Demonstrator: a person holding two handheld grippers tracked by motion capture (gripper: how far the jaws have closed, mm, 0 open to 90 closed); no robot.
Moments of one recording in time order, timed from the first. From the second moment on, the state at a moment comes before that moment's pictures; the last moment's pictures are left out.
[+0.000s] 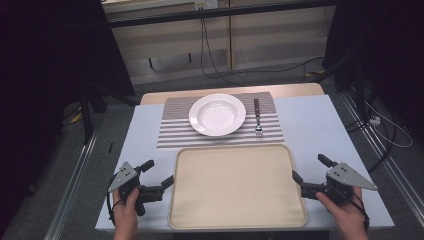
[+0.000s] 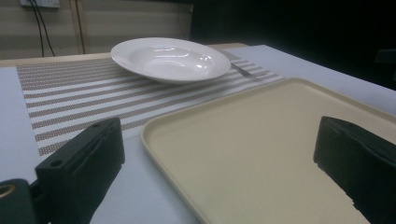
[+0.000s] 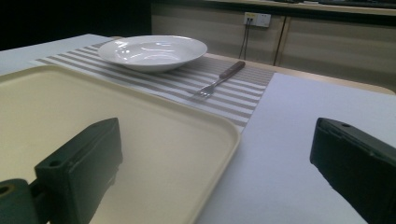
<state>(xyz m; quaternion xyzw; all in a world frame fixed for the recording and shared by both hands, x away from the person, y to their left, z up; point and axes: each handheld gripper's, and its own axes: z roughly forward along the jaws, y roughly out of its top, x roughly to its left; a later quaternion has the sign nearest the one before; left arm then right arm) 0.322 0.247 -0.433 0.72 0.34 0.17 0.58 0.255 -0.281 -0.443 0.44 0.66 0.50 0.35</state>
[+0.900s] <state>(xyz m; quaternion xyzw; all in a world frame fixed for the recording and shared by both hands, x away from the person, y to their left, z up) 0.321 0.244 -0.433 0.72 0.34 0.17 0.59 0.394 -0.268 -0.425 0.48 0.68 0.43 0.35</state>
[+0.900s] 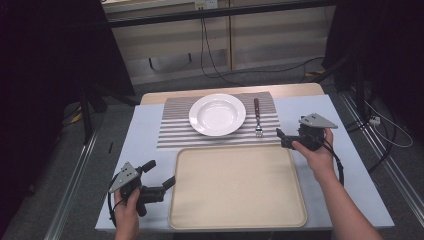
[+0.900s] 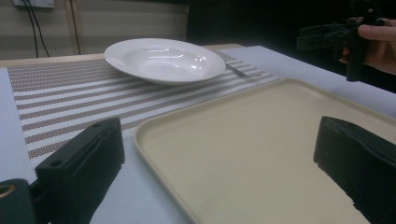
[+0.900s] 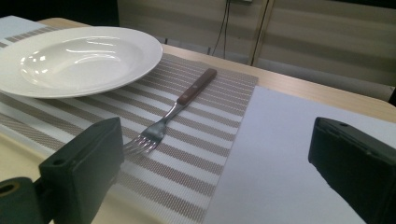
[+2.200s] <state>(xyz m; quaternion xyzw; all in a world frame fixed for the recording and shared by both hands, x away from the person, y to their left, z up) 0.322 0.246 -0.435 0.72 0.34 0.17 0.57 0.532 -0.215 -0.457 0.51 0.75 0.33 0.26</state>
